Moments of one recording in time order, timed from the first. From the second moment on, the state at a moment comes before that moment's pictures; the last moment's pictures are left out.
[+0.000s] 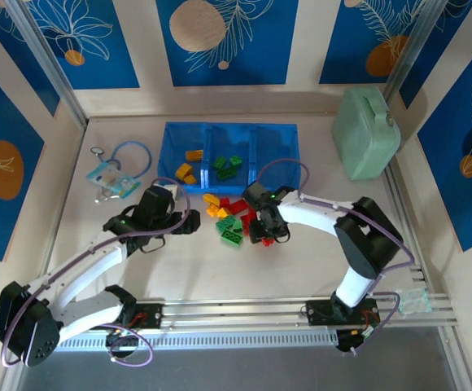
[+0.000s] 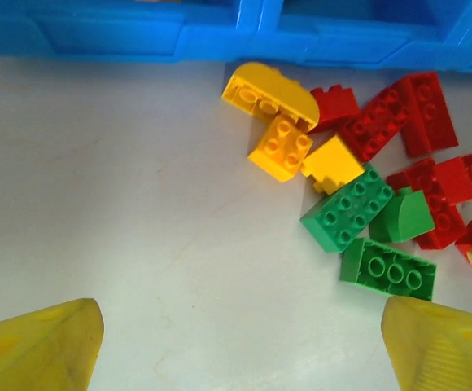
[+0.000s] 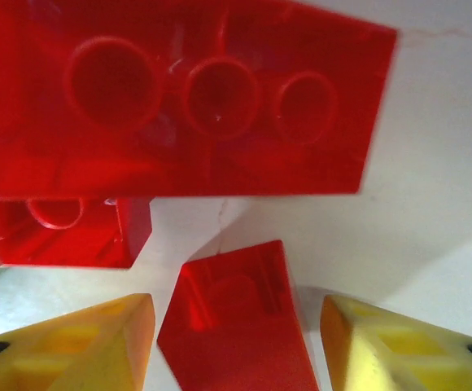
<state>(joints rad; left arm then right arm) -0.57 1.03 0.67 -0.51 -0.01 -0.50 0.75 1.74 1.04 -0.80 0.05 0.49</state>
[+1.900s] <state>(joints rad) -0.99 1.70 0.98 -0.42 -0.05 -0.50 0.32 1.16 1.07 -0.82 0.00 0.43</state>
